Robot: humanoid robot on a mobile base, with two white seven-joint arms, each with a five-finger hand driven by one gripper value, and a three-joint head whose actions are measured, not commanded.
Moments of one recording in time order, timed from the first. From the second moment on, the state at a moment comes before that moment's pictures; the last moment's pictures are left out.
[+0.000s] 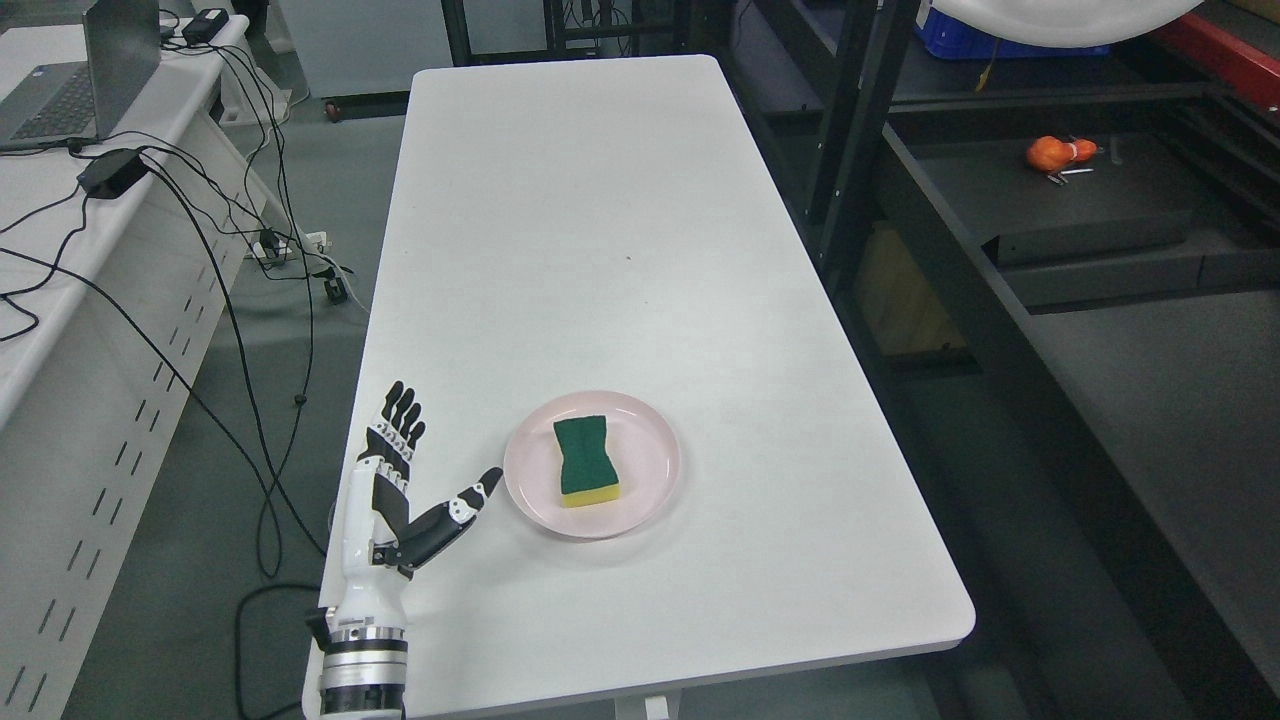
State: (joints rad) left arm -0.01 0.00 -0.11 -1.65 0.08 -0.30 0.20; right arm -0.08 0.00 -0.21 0.00 -0.12 0.00 -0.07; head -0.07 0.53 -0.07
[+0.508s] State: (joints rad) left arm -0.01 0.03 -0.09 -1.70 0.02 -0.27 0.04; right arm -0.08 0.00 -0.21 0.00 -0.12 0.00 -0.07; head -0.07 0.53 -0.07
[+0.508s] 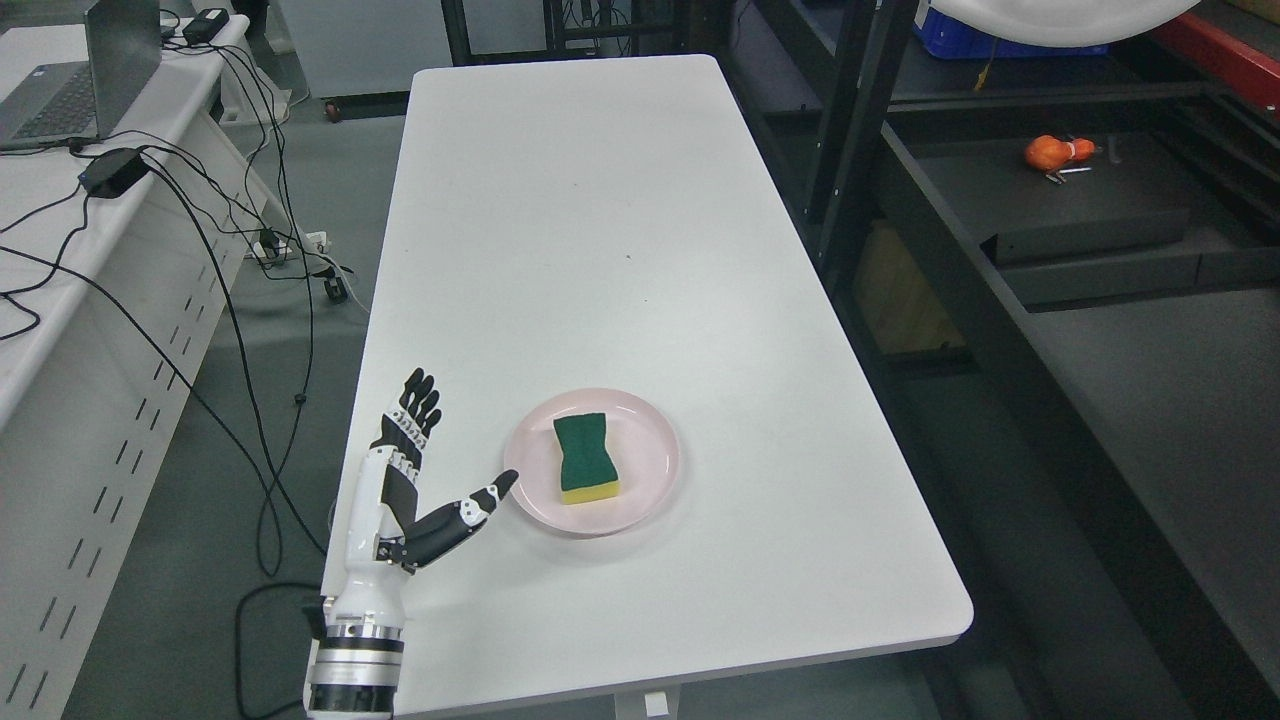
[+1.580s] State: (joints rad) left arm -0.46 0.36 -0.03 -1.49 -0.79 -0.57 -0.52; right arm -0.08 0.00 -0.21 0.00 -0.12 0.00 -0.07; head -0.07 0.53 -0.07
